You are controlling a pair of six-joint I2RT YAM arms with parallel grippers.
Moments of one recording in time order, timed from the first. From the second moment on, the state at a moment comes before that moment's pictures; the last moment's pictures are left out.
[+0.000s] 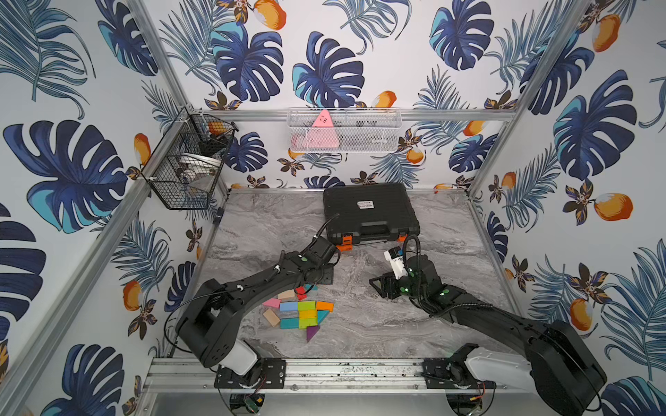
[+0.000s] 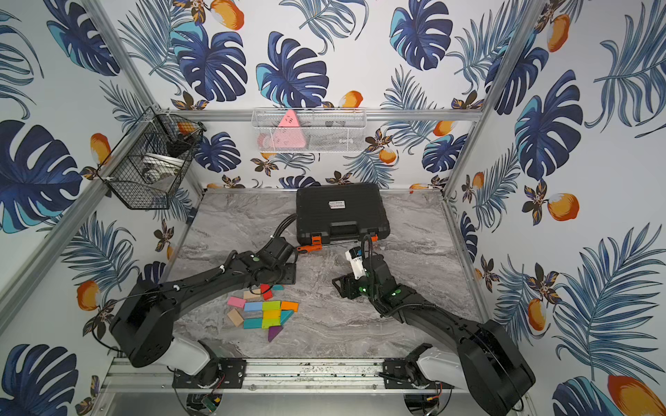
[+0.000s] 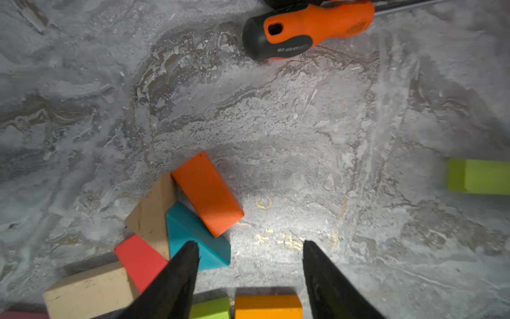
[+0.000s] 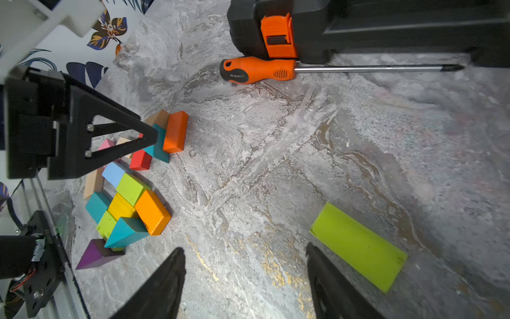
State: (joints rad) left arm -0.62 1.57 1.00 -0.58 -0.19 -0.61; right arm 0.59 1.19 0.50 0.05 -0.23 0.32
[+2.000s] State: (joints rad) left arm -0.63 1.78 1.02 -0.53 -0.30 -0.63; right arm 0.59 1.15 0.45 0.08 -0.20 0.34
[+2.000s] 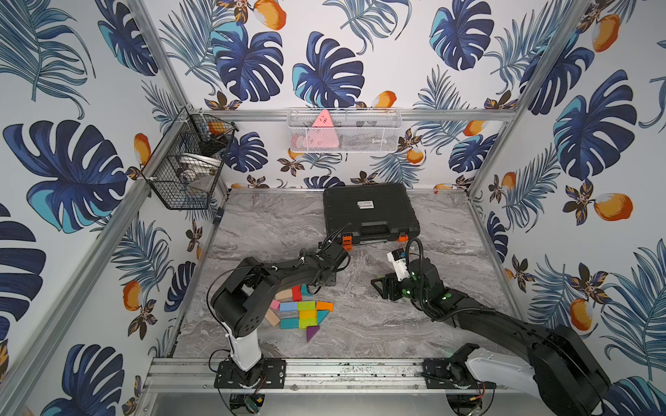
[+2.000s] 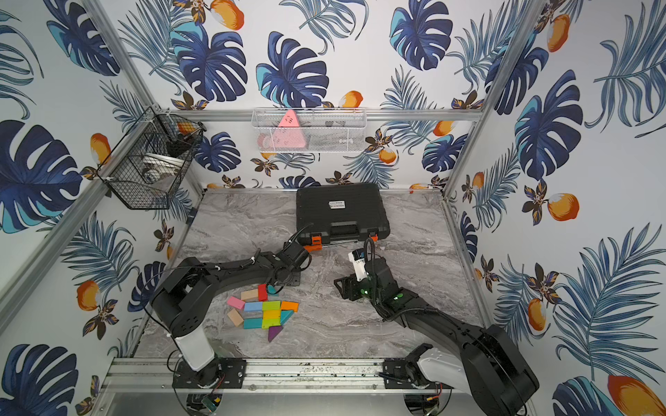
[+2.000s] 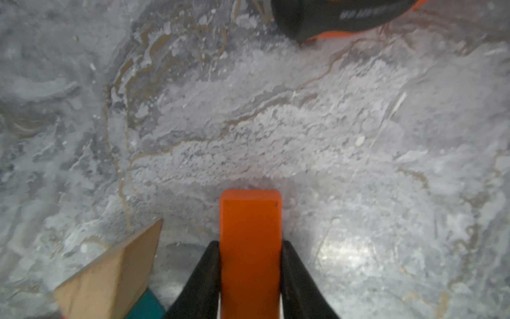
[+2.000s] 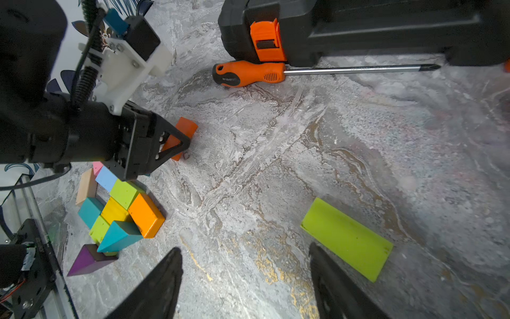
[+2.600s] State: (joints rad) left arm -0.65 1.64 1.15 -0.47 0.00 0.07; right arm 0.55 0.90 0.33 0.12 -0.02 0.37
